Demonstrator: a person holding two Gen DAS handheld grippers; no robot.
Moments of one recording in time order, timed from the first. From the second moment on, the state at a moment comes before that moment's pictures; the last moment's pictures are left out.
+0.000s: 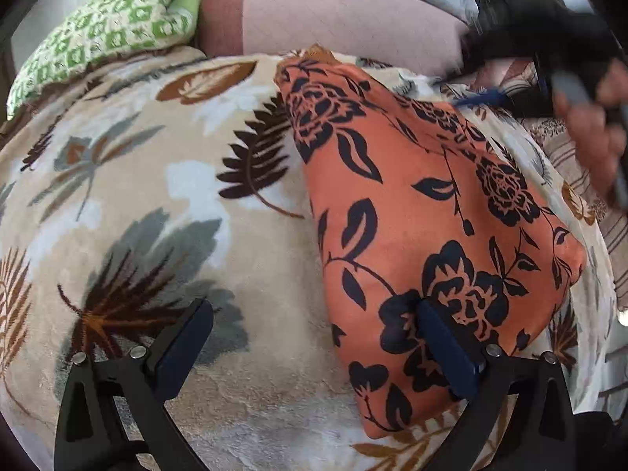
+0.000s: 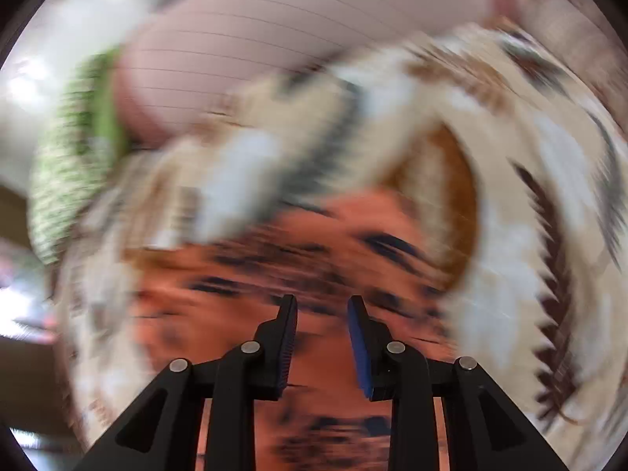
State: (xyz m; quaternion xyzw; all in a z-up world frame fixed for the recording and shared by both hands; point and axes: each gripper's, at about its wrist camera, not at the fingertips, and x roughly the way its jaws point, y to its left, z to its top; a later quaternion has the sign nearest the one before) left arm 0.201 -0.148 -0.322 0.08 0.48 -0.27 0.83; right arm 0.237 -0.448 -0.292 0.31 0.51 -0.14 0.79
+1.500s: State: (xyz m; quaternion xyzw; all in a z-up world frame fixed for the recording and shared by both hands) left arm 0.187 -0.137 -0.275 0.10 0.34 -0.24 0.91; right arm 0.054 -0.405 -0.255 0.34 0.31 -0.04 0.89
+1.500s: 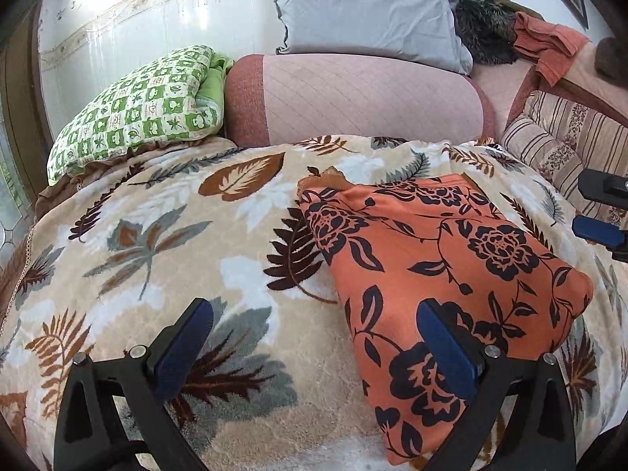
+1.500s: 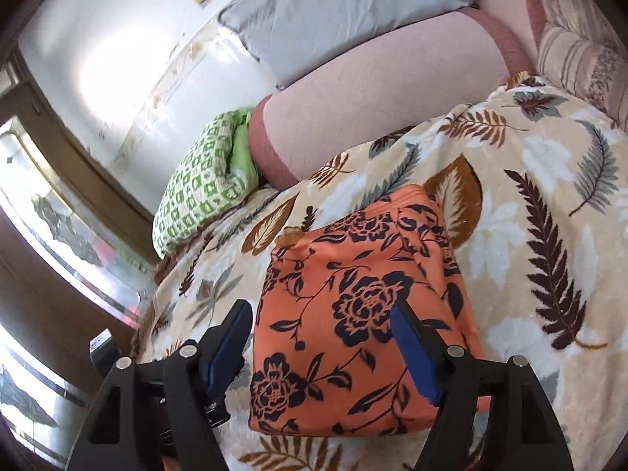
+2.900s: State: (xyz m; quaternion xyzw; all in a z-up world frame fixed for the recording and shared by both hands) left arm 0.226 -0.169 -0.280 0.03 0.41 -0.41 0.81; right arm 0.082 -0.518 -0.359 0.48 0.37 -0.01 0.79
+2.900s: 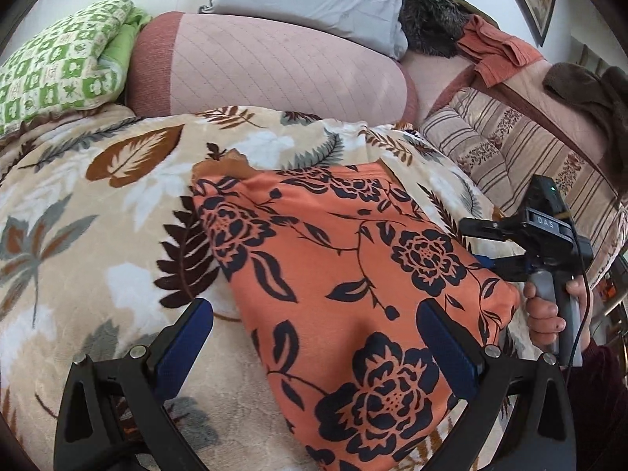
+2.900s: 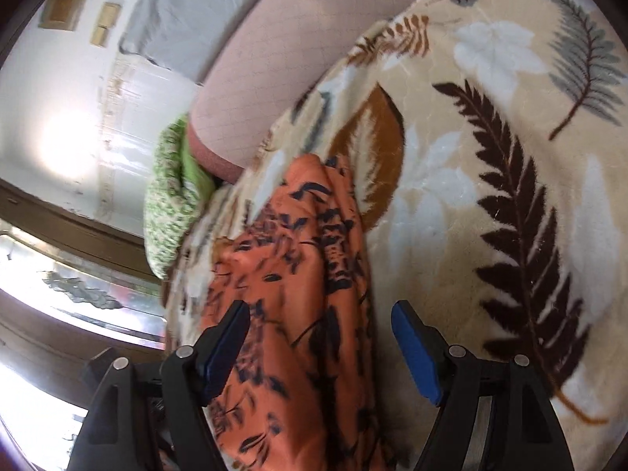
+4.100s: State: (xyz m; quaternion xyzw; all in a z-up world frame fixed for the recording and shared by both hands) left arm 0.219 -0.195 -0.276 0.10 0.39 -0.37 0.84; right arm 0.101 -0.521 -0.369 0.49 0.41 0.02 0.77
